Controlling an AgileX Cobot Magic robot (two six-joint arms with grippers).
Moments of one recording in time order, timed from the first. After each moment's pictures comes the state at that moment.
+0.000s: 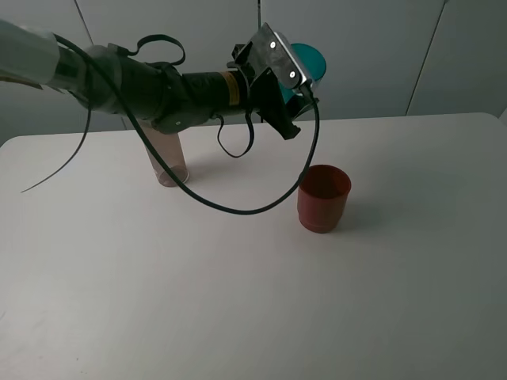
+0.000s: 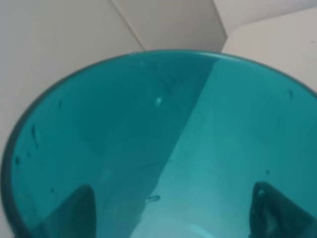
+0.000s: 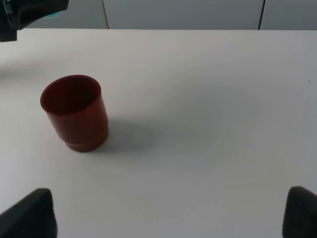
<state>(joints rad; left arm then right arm) -0.58 2.15 -1.40 0.63 -0.52 -0.08 0.05 0.00 -0.51 0.09 1.11 -0.03</state>
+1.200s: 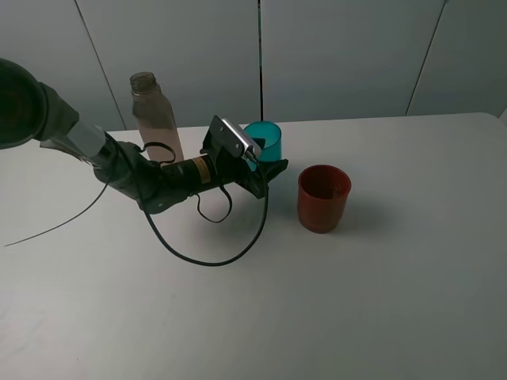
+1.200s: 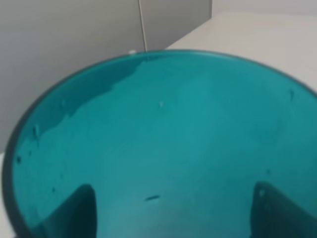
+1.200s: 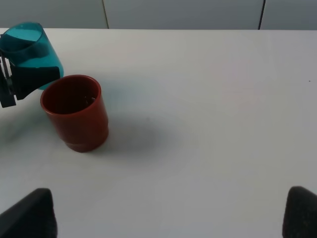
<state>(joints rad) -0.46 2.46 -1.26 0.60 -1.04 -0.19 0.05 0.00 -0.51 0.09 1.11 -0.03</state>
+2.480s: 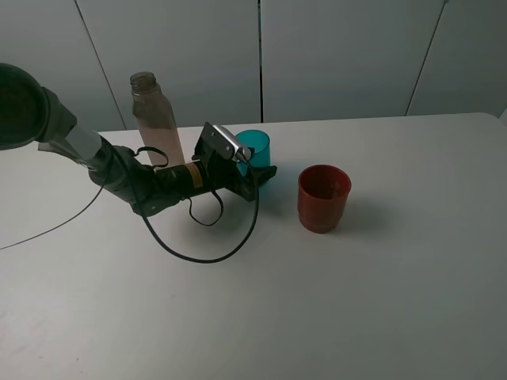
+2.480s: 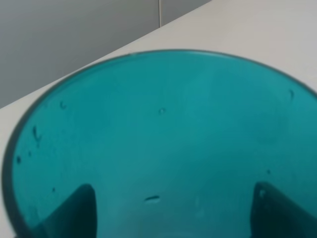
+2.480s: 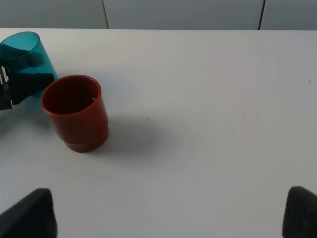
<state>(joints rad) -0.42 2.49 -1.26 0.62 -1.01 -0.25 0.05 0.00 -0.51 0.09 1.11 -0.03</state>
